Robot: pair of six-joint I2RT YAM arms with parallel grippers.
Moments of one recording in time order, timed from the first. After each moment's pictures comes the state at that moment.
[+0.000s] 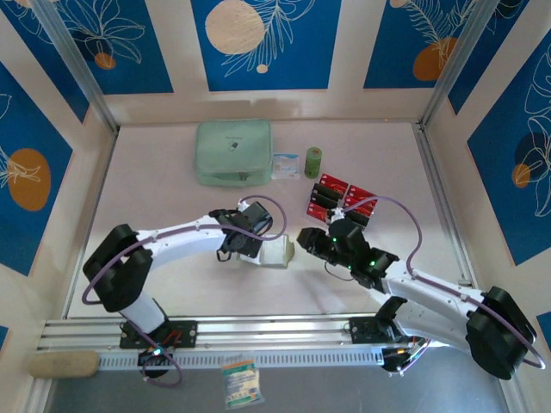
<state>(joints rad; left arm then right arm) -0.86 1.60 1.00 -0.72 -0.41 -0.45 0.76 0.99 0.41 0.02 -0.04 1.05</state>
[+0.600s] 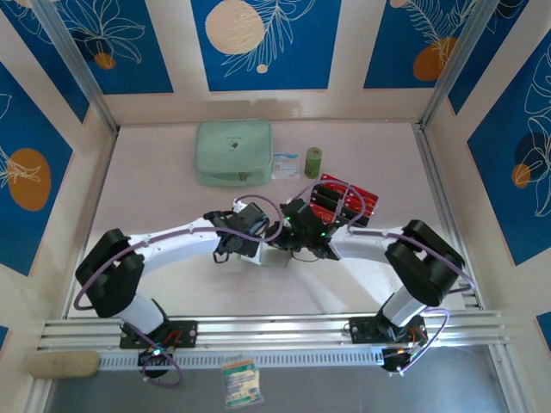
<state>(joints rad) -0.86 1.54 0.97 -0.71 -0.43 -0.50 0.81 1.61 0.74 0.12 -0.24 0.98</state>
